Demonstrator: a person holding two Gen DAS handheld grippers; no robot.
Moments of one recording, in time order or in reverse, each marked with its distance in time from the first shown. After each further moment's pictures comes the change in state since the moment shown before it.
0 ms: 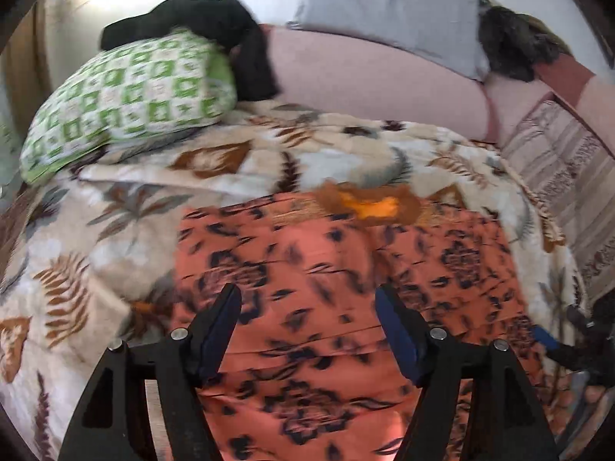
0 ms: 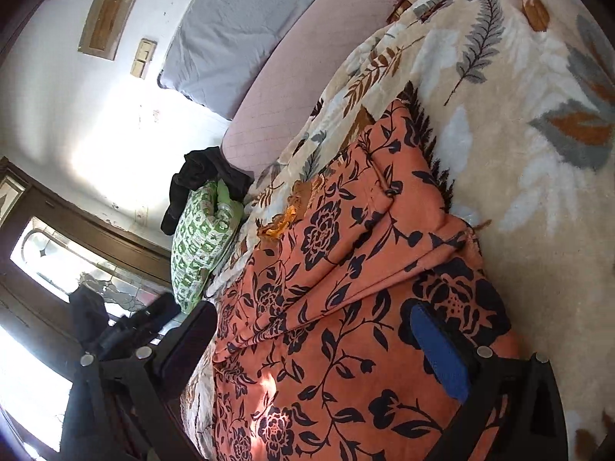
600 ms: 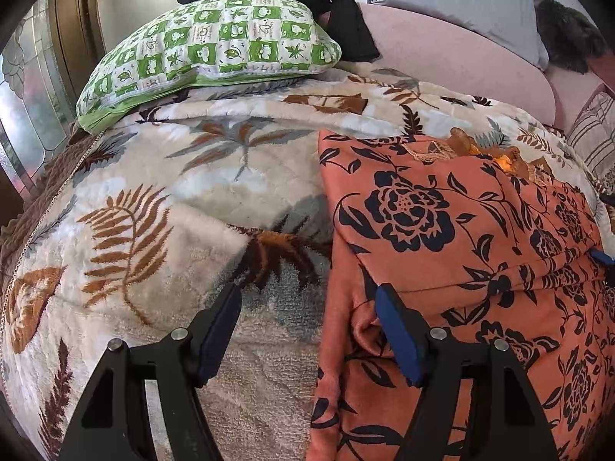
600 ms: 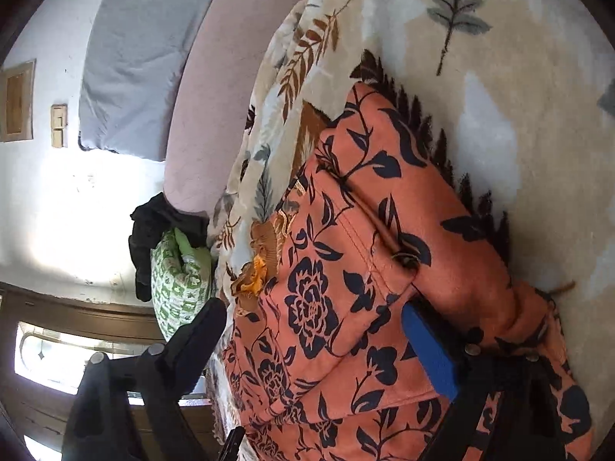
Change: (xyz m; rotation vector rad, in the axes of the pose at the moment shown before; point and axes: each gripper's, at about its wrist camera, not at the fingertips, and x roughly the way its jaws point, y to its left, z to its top) left arm 0.035 0.082 -0.059 -0.029 -0.004 0.145; right arm 0.089 -0.026 0.064 0.338 0.026 -0.147
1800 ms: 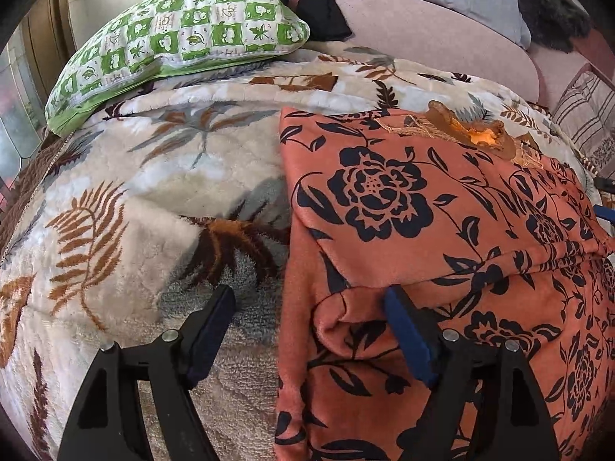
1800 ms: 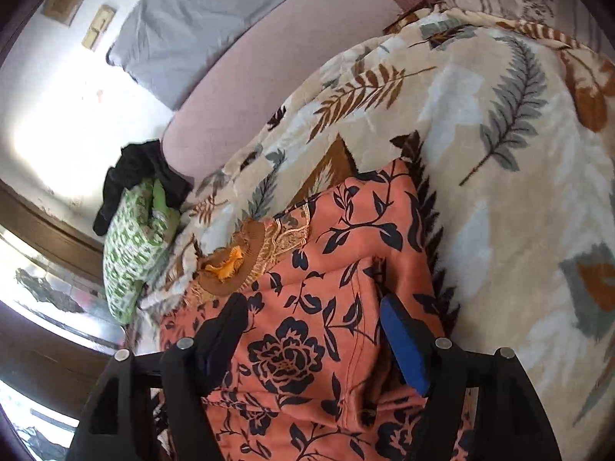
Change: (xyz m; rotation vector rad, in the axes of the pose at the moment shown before) left arm 0.019 -0.017 -0.004 0.061 0.048 -0.068; right arm -0.010 0.046 0.008 -0.480 0.025 -0.251
